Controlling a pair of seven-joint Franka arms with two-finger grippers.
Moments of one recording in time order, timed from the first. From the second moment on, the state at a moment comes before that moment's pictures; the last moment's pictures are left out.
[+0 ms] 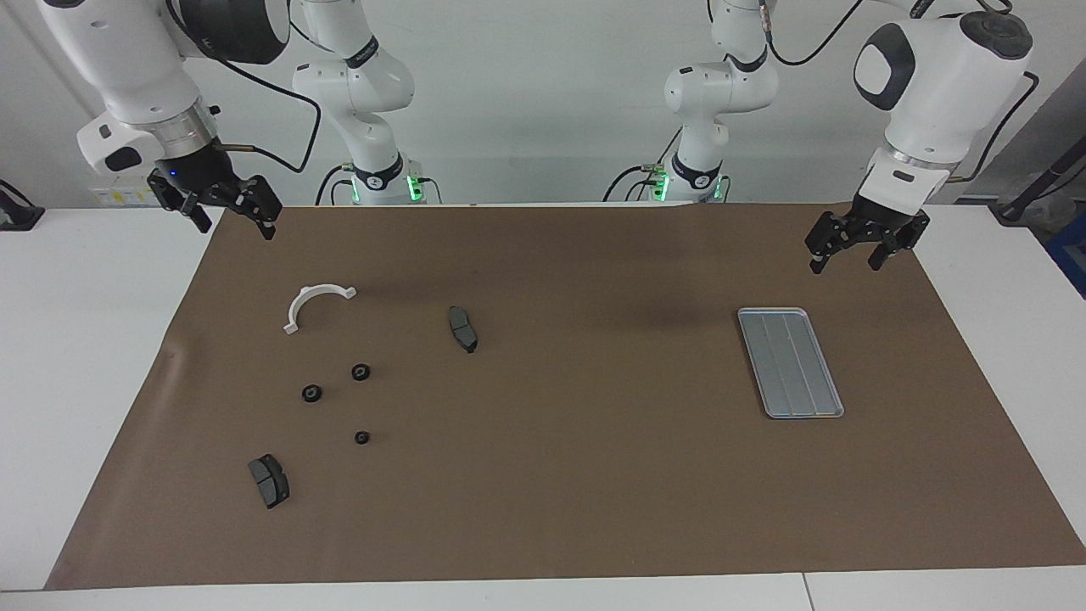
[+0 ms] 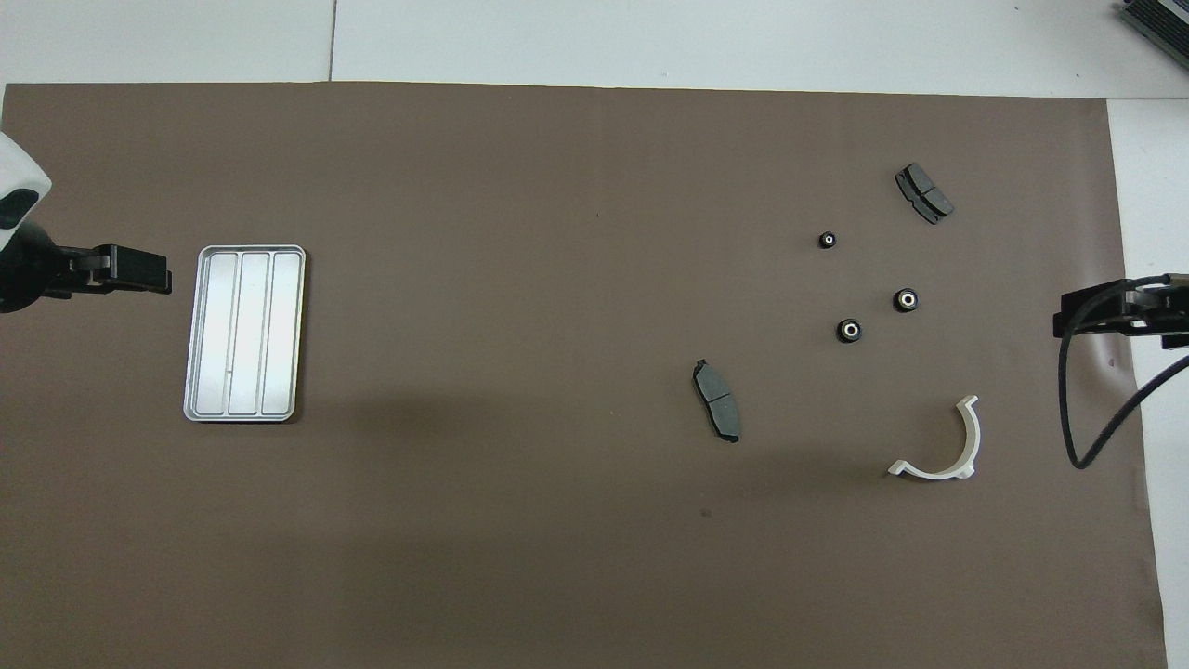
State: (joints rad) left arm 0.03 -0.04 -0.06 -1.77 0.00 1.83 -0.01; right arm 0.06 -0.08 -0.12 -1.70 -0.04 1.61 0.07
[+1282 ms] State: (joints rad) left arm 0.03 -0.04 -0.06 -1.77 0.00 1.83 -0.01; right arm 0.07 -0.08 -0.13 -1.70 -0.02 1.60 0.09
